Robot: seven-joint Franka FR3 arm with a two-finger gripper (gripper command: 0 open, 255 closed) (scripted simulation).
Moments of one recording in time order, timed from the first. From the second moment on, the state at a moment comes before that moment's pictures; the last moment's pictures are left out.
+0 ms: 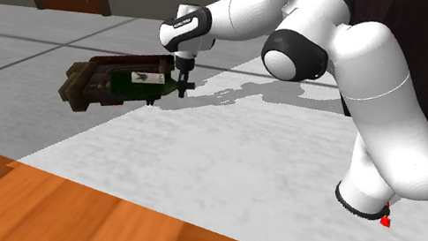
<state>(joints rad) 0.49 0.64 -0.73 -1.53 0.62 2.07 -1.04</state>
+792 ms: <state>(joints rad) 0.50 0.66 -0.72 -1.55 0.64 2.12 -1.06</state>
